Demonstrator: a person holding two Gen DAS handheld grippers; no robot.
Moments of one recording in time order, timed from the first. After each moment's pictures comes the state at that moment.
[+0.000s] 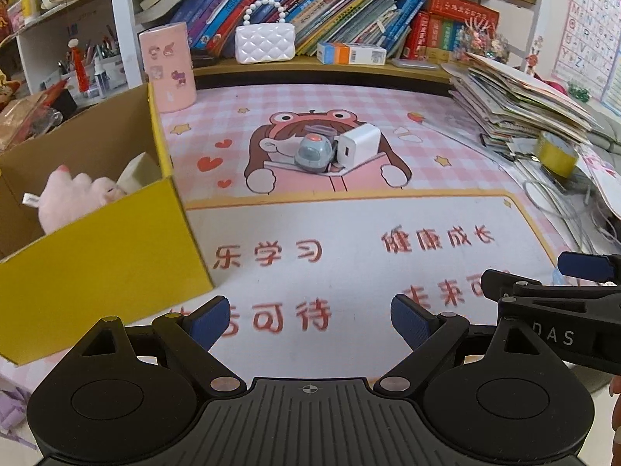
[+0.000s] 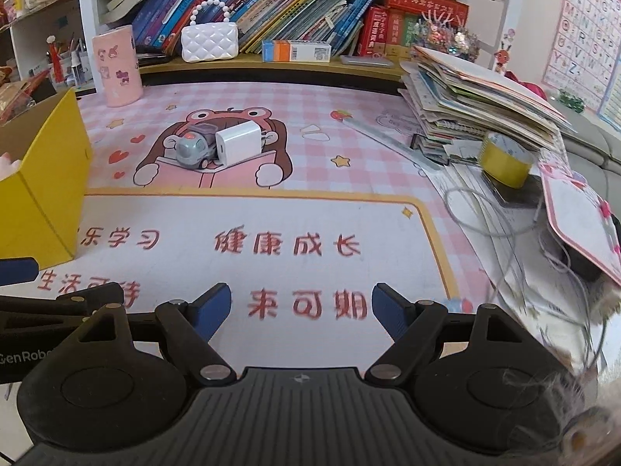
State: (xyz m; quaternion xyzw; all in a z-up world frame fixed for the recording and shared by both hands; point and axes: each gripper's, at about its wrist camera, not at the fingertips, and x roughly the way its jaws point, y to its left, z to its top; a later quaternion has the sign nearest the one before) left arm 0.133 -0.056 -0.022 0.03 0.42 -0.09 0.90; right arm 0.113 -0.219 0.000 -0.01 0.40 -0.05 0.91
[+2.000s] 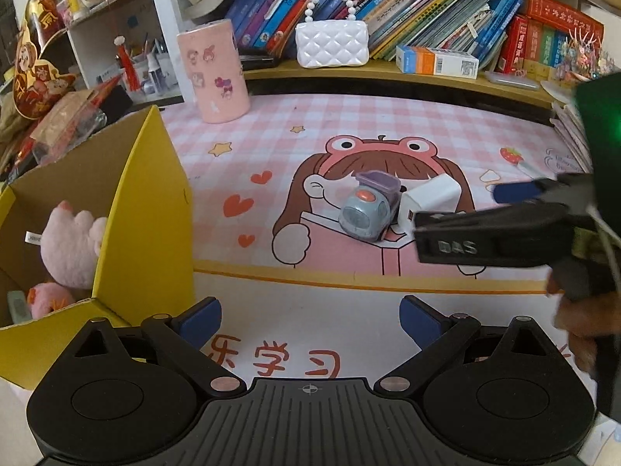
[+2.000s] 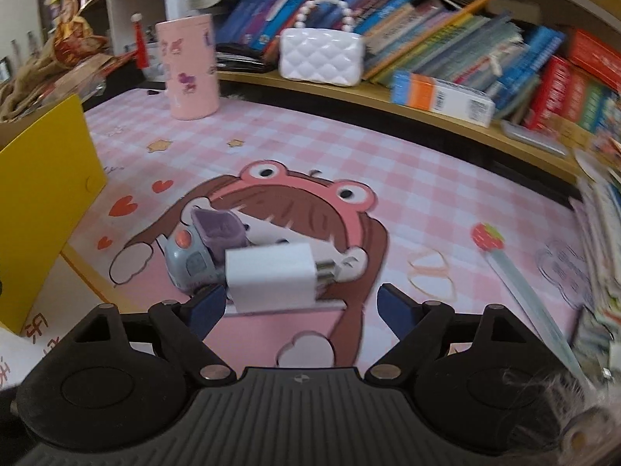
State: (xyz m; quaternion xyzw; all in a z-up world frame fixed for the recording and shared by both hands) left arm 0.232 -0.105 -0.032 0.03 0.43 0.06 0.90; right arm 0.337 -0.233 -0.044 -0.08 0.36 0.19 0.91
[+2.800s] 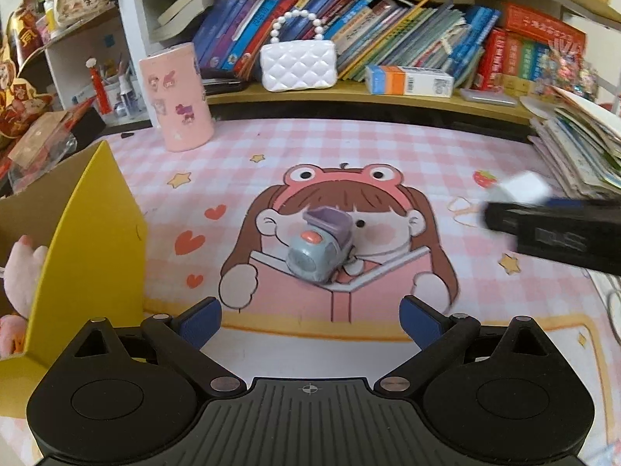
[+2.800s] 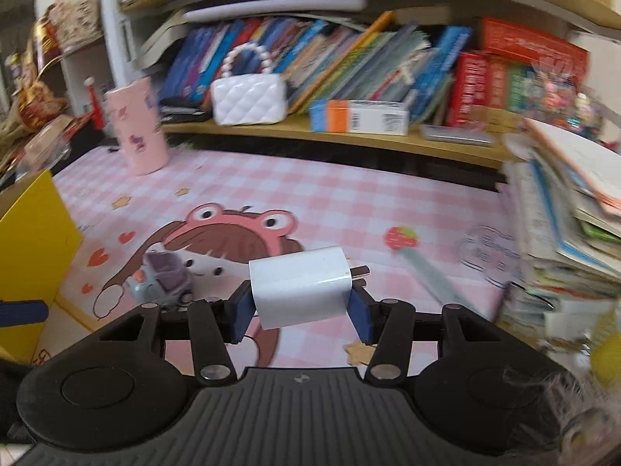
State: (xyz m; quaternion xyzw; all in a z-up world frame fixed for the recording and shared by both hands) left arm 0.264 -0.134 -0.037 0.02 0.40 0.04 0.92; right arm 0.309 -0.306 -0.005 0.00 0.34 0.12 0.93
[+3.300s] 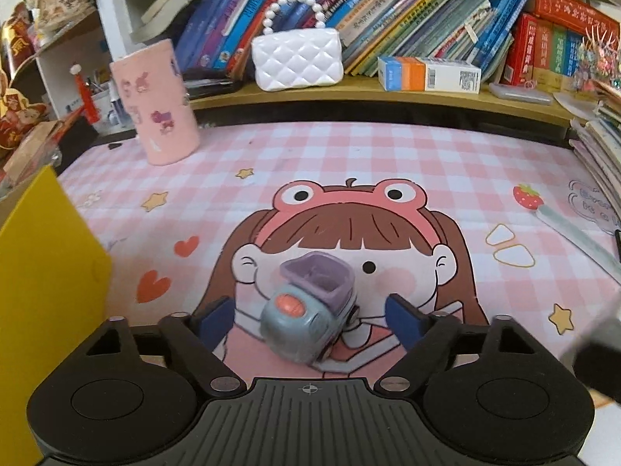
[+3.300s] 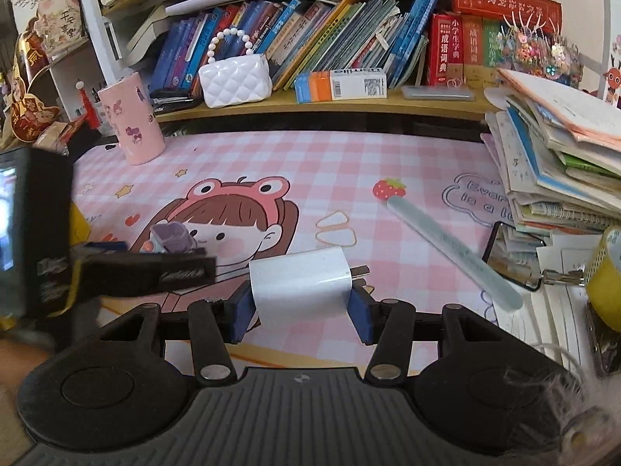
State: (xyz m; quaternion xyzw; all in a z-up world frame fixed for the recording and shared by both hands) left arm 0.338 -0.153 -0.072 0.04 0.40 0.06 0.91; right arm 0.282 -0.319 -0.010 0.04 0.37 0.12 0.92
